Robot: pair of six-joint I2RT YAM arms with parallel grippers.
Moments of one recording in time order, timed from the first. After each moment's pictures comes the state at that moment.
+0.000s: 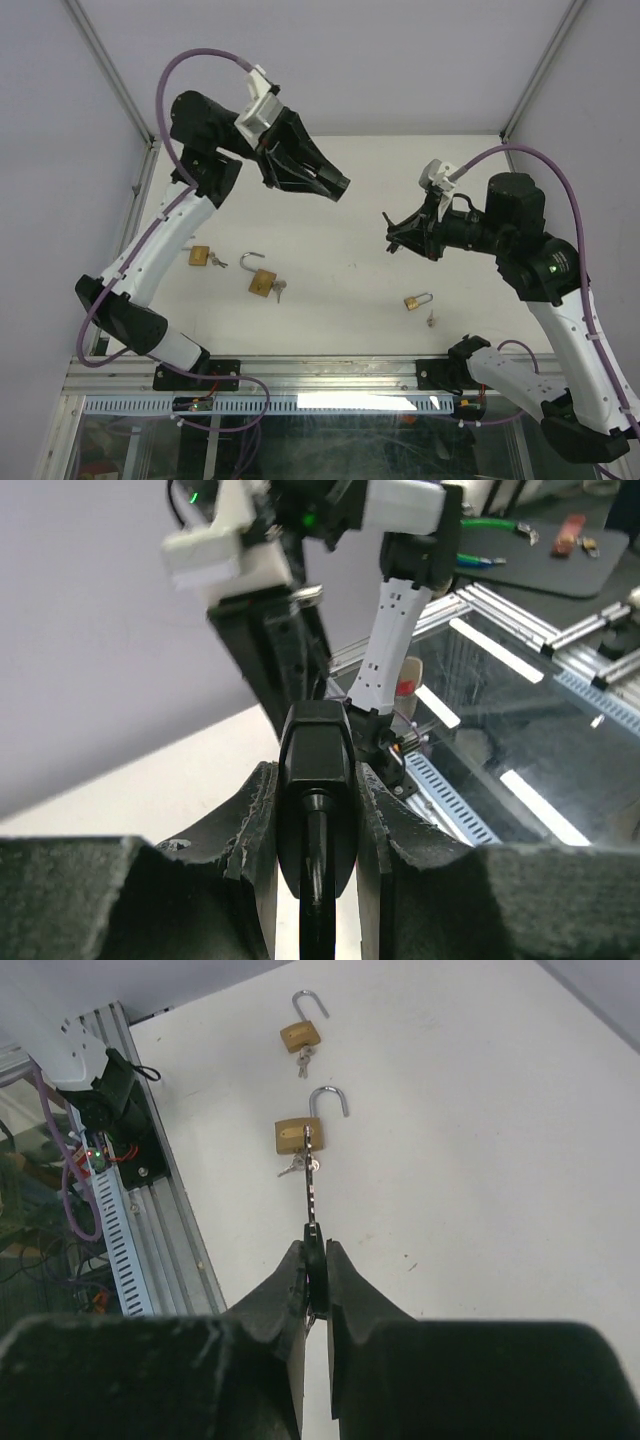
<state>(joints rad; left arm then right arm) -0.54 1.52 1.63 0.46 1.47 -0.47 0.46 0.90 1.34 -0.85 -0.67 -0.19</state>
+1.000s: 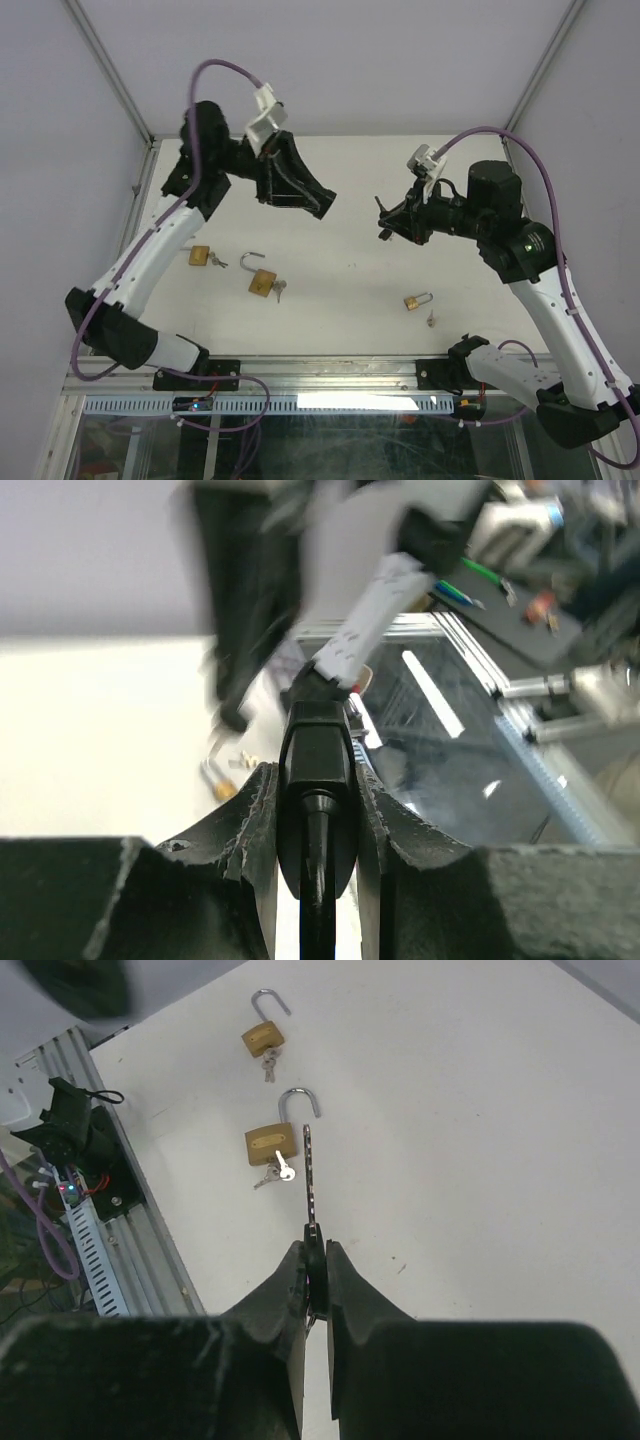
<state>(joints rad) -0.47 1.39 1.57 0.19 1.51 -0.43 0.46 0.98 1.31 -0.72 -0.61 -0.10</state>
